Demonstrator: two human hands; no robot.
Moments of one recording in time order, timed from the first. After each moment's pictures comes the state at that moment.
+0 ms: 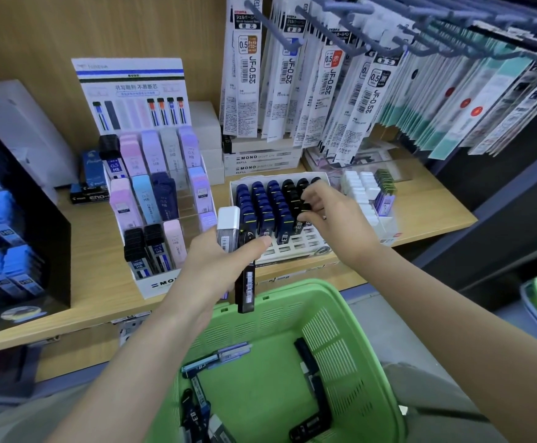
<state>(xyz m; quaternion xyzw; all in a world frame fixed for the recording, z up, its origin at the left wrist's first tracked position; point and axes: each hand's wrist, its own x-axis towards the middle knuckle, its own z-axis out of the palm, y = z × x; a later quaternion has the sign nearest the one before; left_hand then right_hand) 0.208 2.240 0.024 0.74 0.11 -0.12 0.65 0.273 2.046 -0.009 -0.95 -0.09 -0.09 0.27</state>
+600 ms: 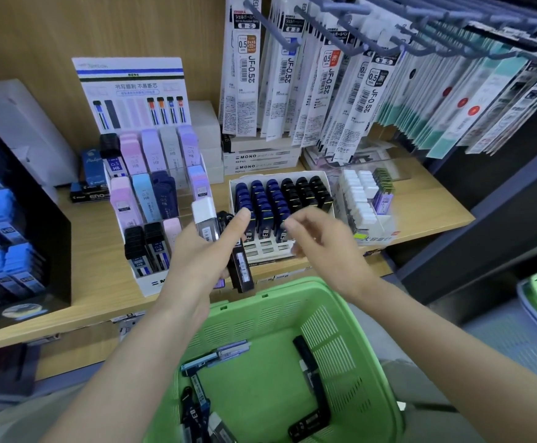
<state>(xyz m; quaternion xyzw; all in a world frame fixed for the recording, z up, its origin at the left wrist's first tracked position) 0.212 2.243 0.022 0.71 0.17 -0.05 0.68 0.221 2.077 0.004 -0.87 -0.04 -0.02 0.49</state>
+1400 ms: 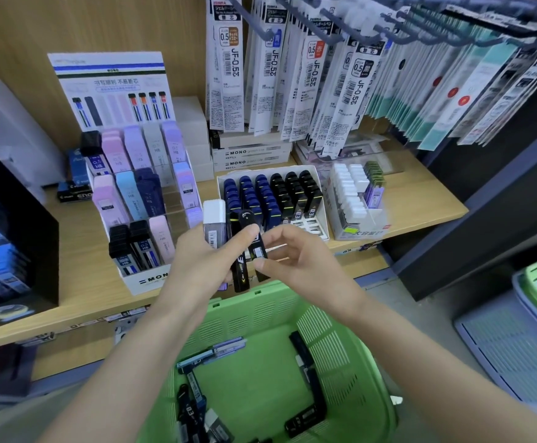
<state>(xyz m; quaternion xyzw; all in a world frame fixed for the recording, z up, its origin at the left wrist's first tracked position) 0.208 2.231 0.010 0.73 0.10 -0.06 0.67 0.200 2.090 0.003 -0.81 -0.04 0.09 0.58</state>
